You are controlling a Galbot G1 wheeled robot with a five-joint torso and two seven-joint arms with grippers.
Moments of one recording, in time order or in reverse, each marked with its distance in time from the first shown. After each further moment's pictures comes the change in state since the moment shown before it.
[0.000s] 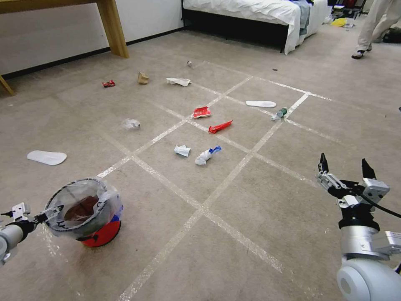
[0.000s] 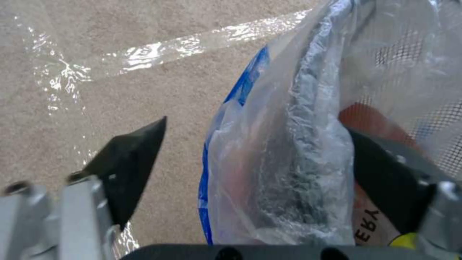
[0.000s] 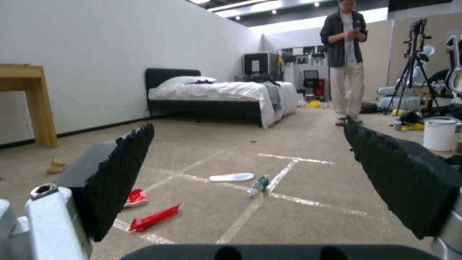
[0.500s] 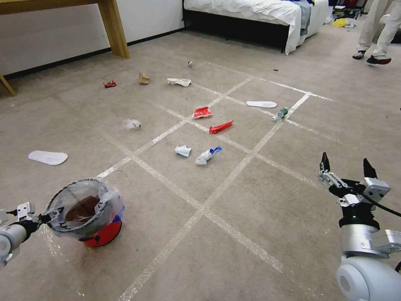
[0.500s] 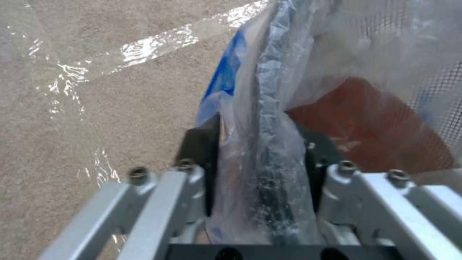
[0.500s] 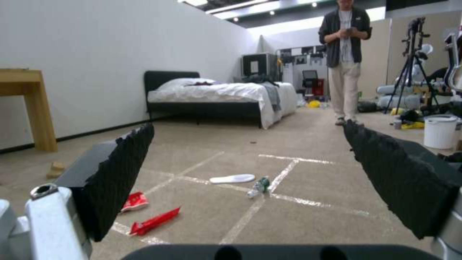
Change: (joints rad) left arm 0.045 0.038 0.030 -0.053 0.027 0.025 0.001; right arm 0.021 0.002 -0.009 -0.017 0.005 0.006 0.004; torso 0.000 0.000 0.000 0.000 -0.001
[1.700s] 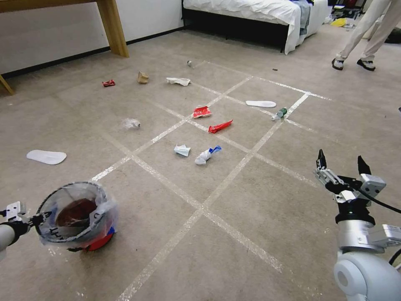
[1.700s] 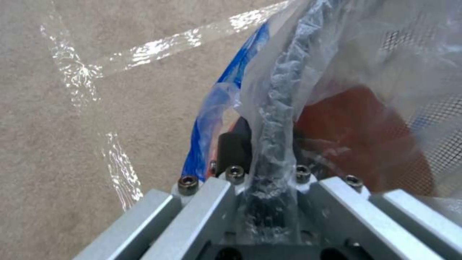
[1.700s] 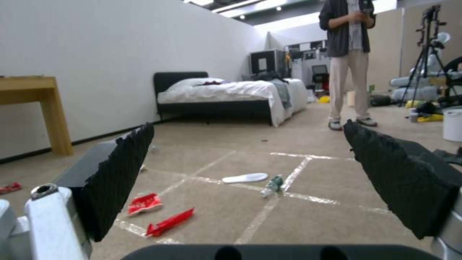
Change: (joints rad) left arm 0.188 -0.035 -0.249 -0.329 -0.141 0.155 -0.180; right arm 0.037 -0.037 -0.031 -0.004 0.057 -0.016 0.013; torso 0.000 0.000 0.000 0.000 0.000
